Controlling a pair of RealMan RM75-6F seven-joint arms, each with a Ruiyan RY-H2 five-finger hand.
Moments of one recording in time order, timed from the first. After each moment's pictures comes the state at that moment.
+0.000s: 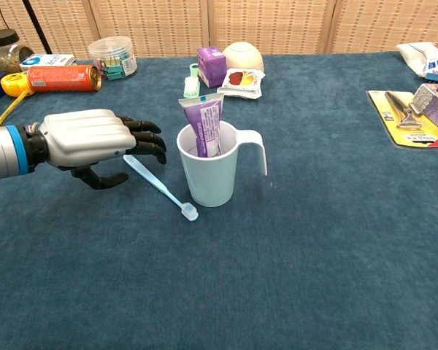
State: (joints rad) left arm -0.83 -1.57 0.10 -1.11 1.68 0.94 0.09; right arm 0.15 -1.21 0.05 -1.38 -1.63 1.57 0.37
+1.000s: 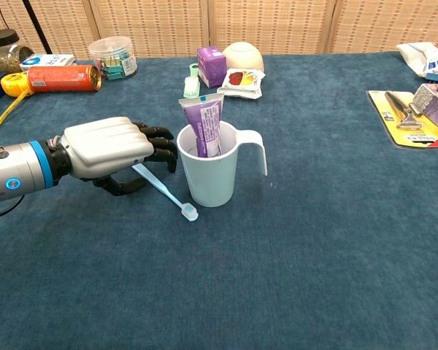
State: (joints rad) left arm -0.81 -1.69 0.08 -1.02 1.70 1.00 0.12; right arm 0.14 -1.21 0.05 -1.37 -1.63 1.57 0.39
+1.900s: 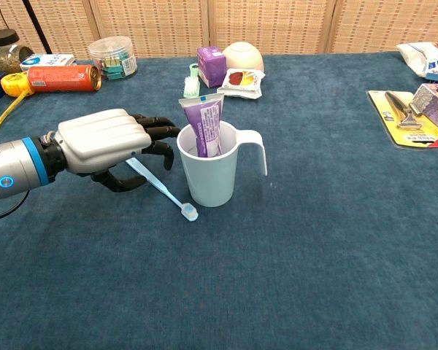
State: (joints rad) left arm -0.79 -1.69 0.07 -1.00 1.71 1.09 0.08; right arm 0.14 -1.20 0.05 -1.38 -1.63 1.57 0.39
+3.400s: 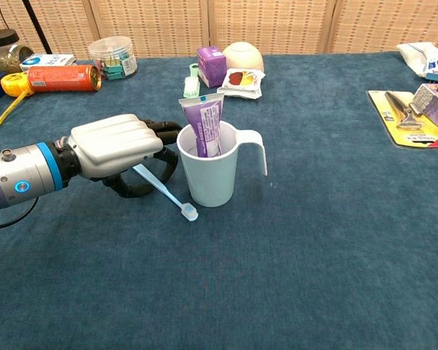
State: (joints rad) left arm -0.80 -1.71 0.05 -1.06 1.67 1.02 0.15; right arm 0.14 -1.20 0.05 -1.38 -1.63 1.58 0.41
